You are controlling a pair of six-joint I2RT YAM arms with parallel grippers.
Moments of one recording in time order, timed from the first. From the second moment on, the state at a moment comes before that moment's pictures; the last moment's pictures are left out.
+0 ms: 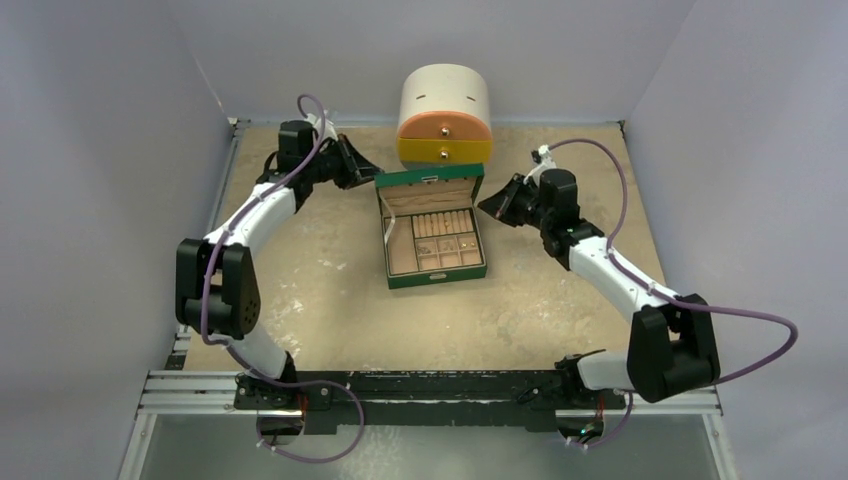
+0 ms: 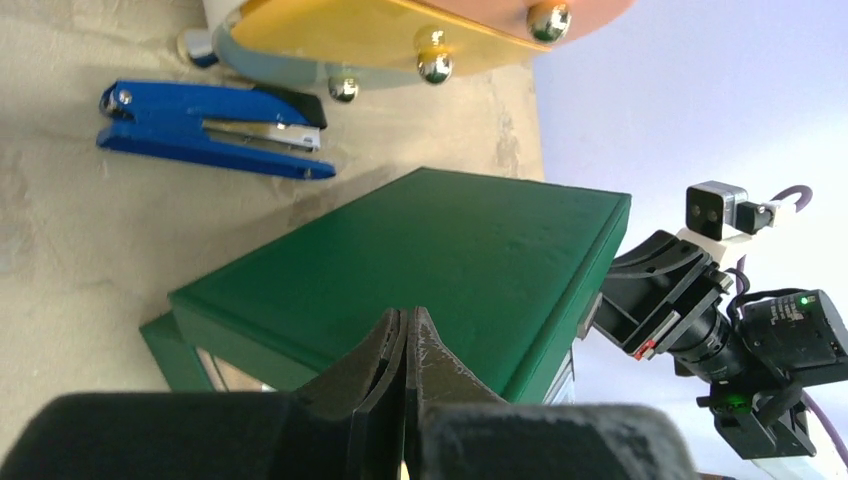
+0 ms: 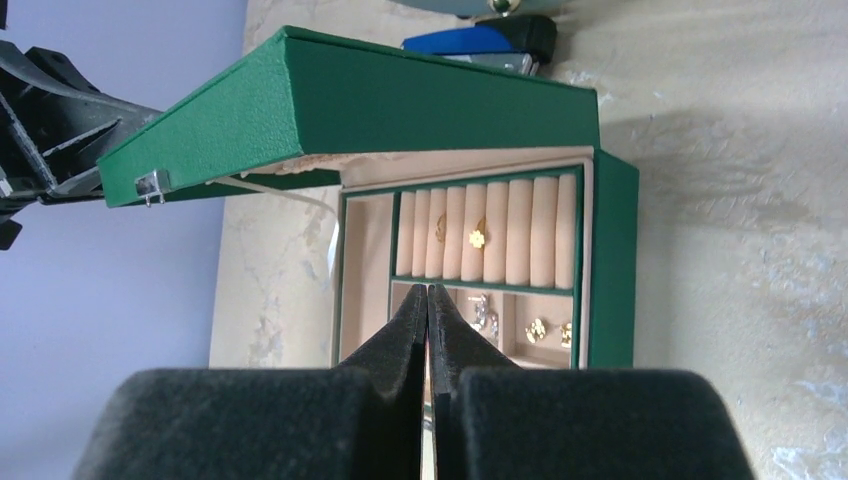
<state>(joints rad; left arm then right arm) -0.14 1.69 1.26 -0.04 0.69 -0.75 0.28 1.35 0.86 0.06 -0.30 0.72</state>
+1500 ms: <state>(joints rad) -0.15 1.14 0.86 -0.44 0.26 -0.49 0.28 1.10 0.45 0.17 -0.34 0.83</state>
